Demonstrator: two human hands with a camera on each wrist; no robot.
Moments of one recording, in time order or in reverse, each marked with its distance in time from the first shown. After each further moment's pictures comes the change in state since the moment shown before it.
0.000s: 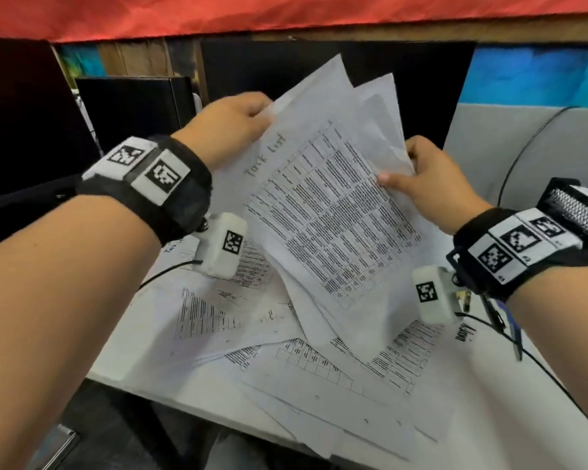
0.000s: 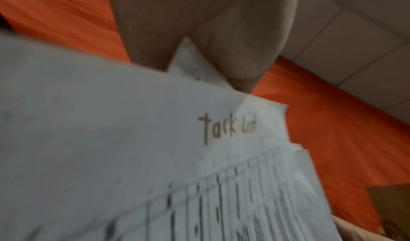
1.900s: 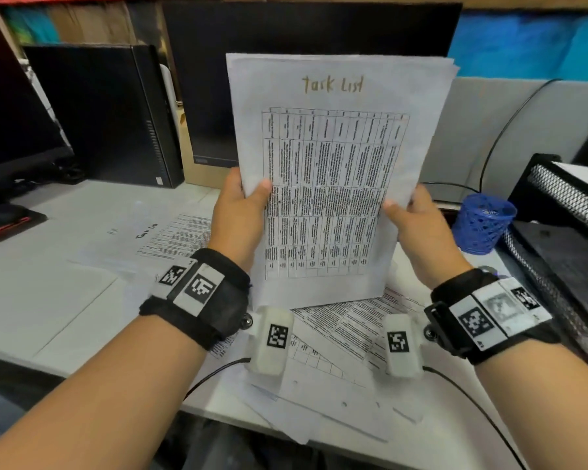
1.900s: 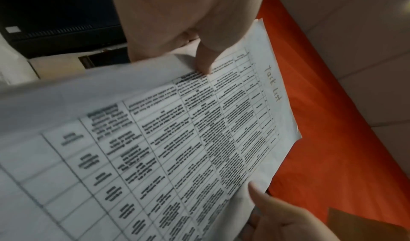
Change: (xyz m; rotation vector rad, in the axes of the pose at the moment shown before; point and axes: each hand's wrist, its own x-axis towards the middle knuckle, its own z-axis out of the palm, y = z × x) left_hand -0.068 -0.023 0.118 -0.729 0.253 -0.340; right_hand -0.056 0.057 0.030 0.396 0.126 0.307
